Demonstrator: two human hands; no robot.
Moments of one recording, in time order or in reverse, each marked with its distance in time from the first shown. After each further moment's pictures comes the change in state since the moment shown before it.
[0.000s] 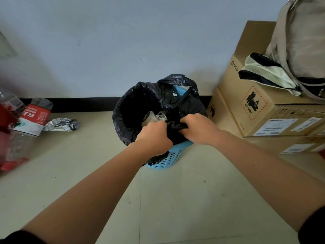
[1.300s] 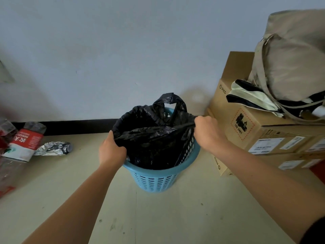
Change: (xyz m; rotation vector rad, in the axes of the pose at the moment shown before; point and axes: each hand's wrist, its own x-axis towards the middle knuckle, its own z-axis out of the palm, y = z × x) left_hand 0.023 -0.081 -0.008 -0.529 0.512 -0.325; right_hand 0.004 0.009 -0.041 -0.299 0.295 0.260
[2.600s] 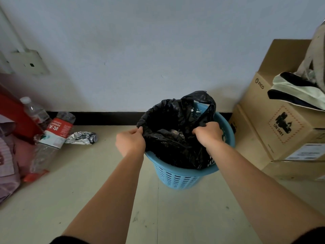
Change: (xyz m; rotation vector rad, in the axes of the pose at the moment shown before) left_hand 0.024 0.000 -0.003 -0.435 0.259 -0.355; right_hand 0.026 -0.069 0.052 1.036 -0.178 0.529
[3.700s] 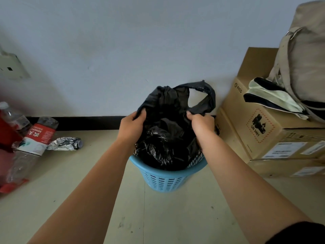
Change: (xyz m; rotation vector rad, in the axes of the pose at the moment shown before) left_hand -0.028 0.044 0.013 -0.223 -0.574 0.087; right_hand -0.016 -0.033 -0.039 0.498 0.001 0.071
